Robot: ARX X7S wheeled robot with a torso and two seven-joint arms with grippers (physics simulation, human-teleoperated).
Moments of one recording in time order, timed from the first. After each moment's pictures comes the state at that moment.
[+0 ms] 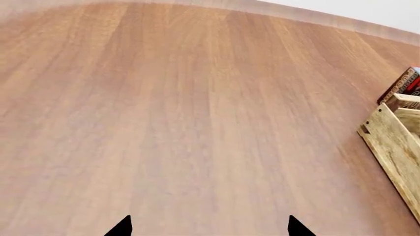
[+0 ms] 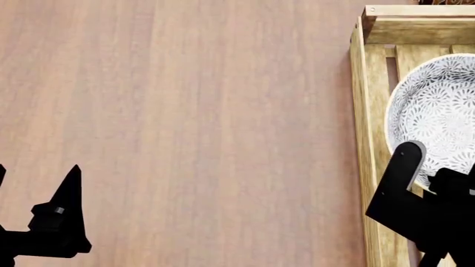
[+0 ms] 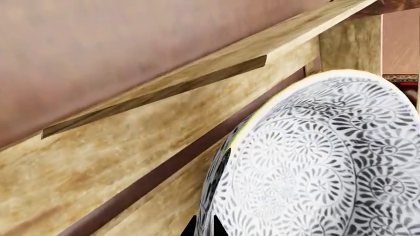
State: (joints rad) left arm -0.29 -0.37 -0.06 0.81 -0.88 -0.92 -0.48; right arm 1.00 1.02 -1.12 -0.14 0.06 0.77 -0.14
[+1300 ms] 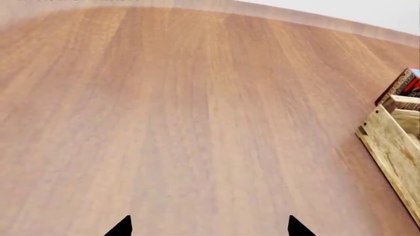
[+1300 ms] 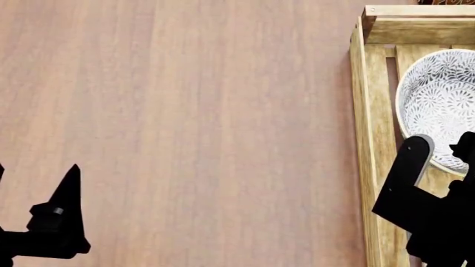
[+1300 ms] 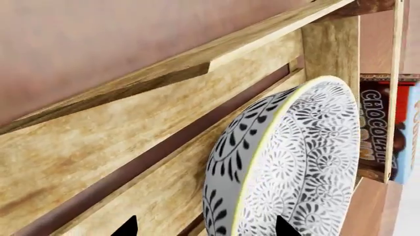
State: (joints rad) left arm -0.29 -0.40 -0.04 0.81 -0.90 -0.90 -0.51; right arm 1.02 1.06 -1.10 -0.21 0.03 0.81 -0.18
